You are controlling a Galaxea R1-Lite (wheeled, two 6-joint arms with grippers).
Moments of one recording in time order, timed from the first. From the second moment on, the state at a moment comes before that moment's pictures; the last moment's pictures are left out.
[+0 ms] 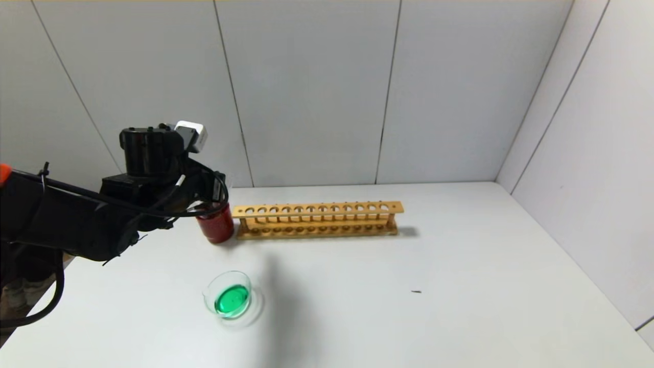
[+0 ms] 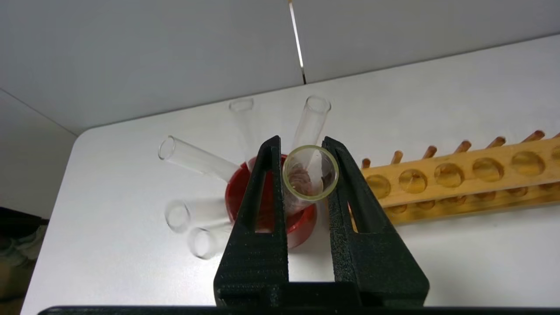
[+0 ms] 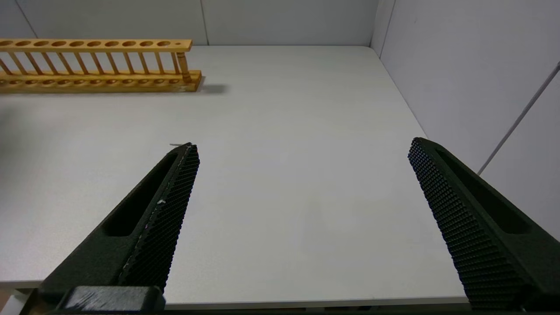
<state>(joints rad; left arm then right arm) -0.24 1.84 -0.92 -0.66 0.23 0.10 0.00 0.00 0.00 0.00 0.00 0.00</state>
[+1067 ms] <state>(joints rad) -0.23 1.89 -0.92 -0.66 0.23 0.10 0.00 0.00 0.00 0.00 0.00 0.00</state>
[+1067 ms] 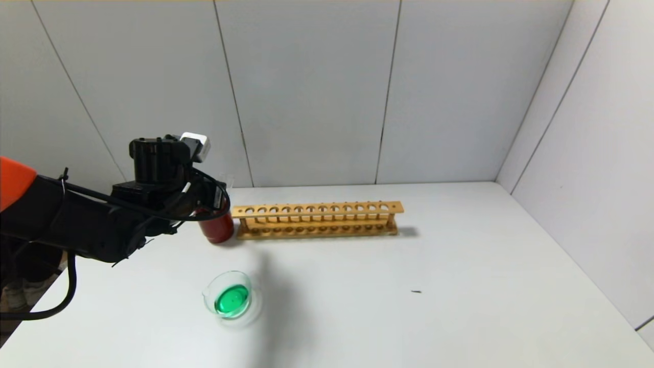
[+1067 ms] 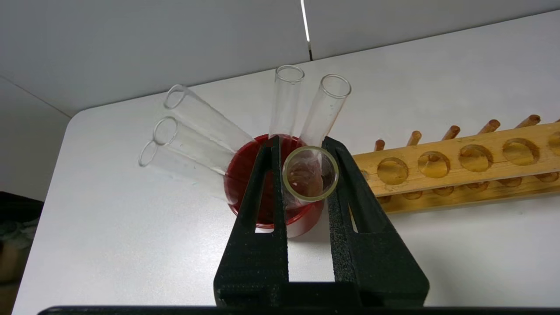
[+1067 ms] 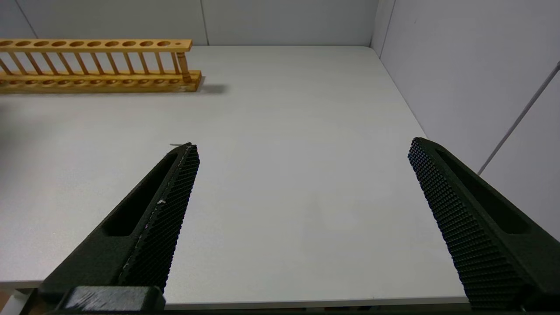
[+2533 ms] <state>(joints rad) -0.19 1.85 -0.92 -0.72 0.23 0.14 0.00 0.00 0.00 0.00 0.00 0.00</state>
